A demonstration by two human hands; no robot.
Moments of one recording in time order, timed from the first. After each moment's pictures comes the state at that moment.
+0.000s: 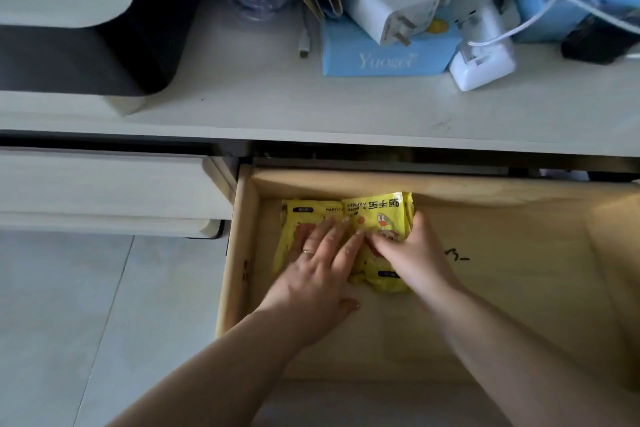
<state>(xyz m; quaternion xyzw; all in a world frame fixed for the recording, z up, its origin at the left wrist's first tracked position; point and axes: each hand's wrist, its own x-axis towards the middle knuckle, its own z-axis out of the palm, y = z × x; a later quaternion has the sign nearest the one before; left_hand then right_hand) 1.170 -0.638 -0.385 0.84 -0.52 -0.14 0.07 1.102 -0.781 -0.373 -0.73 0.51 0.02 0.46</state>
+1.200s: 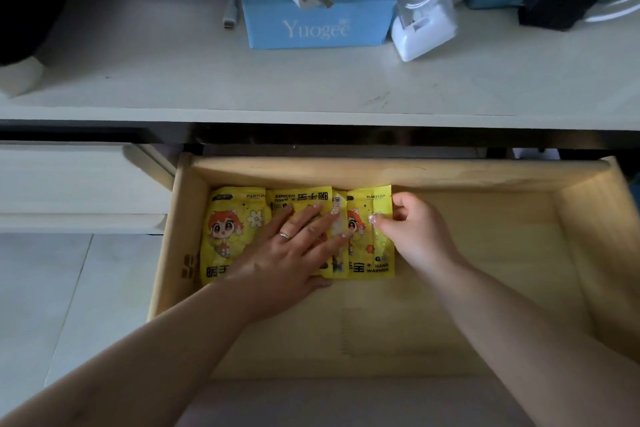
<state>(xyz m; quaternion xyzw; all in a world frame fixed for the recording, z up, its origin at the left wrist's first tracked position) 1.185 -0.659 -0.418 0.76 -0.65 -0.07 -0.05 1.076 -0.838 -0.388 -0.76 0.46 0.03 0.45</state>
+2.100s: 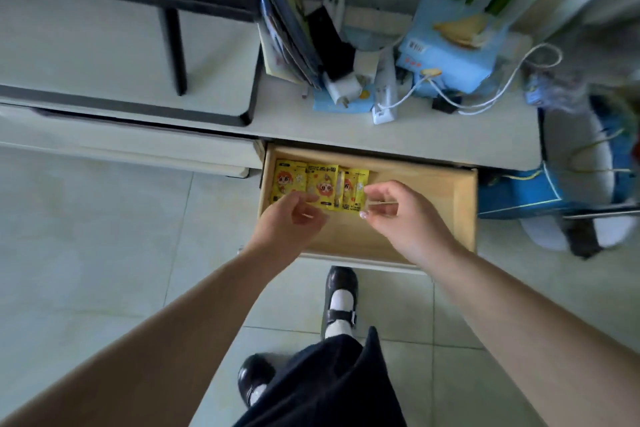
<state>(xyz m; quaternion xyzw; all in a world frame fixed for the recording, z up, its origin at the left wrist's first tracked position) 1.107 -0.593 -0.109 0.81 -0.09 -0.37 0.45 1.020 -0.751 -0.060 -0.81 0.34 0.11 0.46</state>
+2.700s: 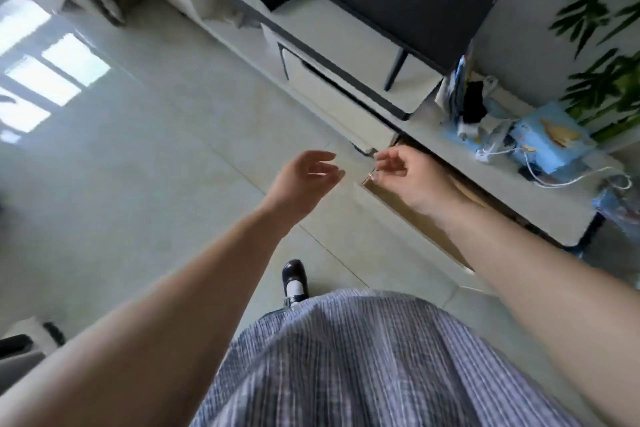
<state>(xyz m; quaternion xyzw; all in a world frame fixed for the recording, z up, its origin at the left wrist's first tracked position) 0.939 -0.396 0.214 0.78 0.16 -0.17 0.58 0.960 -0.575 0.217 -0.83 0.06 0.22 0.51</state>
